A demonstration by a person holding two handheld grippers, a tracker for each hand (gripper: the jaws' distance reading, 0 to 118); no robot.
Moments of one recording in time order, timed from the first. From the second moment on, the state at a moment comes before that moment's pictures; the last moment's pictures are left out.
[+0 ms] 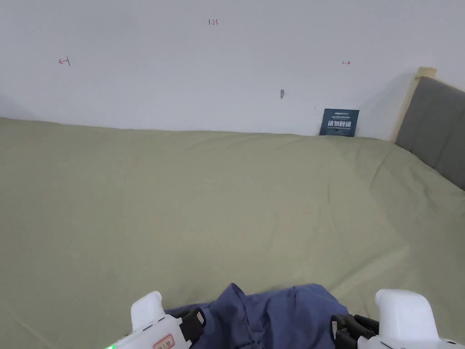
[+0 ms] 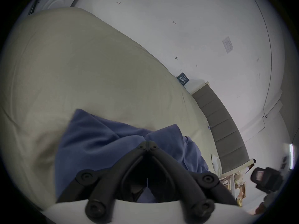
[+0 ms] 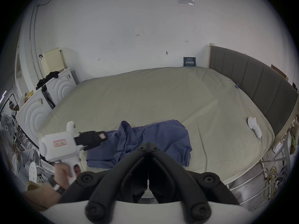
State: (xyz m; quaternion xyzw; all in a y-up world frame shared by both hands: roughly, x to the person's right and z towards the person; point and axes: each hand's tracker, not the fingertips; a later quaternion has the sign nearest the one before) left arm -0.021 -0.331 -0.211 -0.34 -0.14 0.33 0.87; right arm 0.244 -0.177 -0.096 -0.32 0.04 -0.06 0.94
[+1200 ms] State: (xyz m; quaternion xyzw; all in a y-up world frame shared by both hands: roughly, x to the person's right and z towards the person) left arm -0.124 -0.309 -0.194 -0.51 -0.12 0.24 0.82; right arm 0.218 -0.166 -0.117 -0.32 0.08 -0.02 0.94
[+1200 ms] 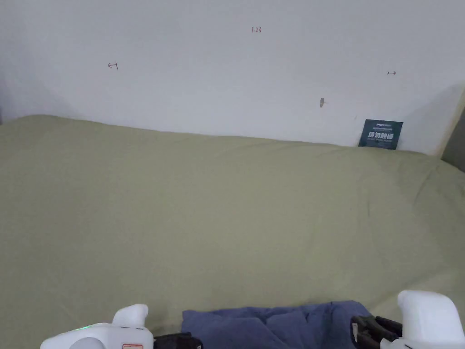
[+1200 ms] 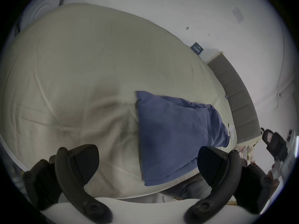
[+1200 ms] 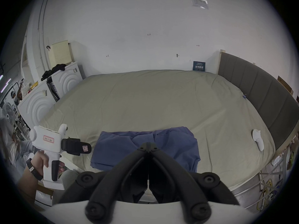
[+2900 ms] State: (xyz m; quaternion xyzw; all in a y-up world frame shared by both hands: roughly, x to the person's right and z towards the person) left arm -0.098 -0.221 -0.198 -0.38 -0.05 -0.07 0.92; right arm 0.203 -0.162 -0.123 -0.33 0.09 -0.02 0.94
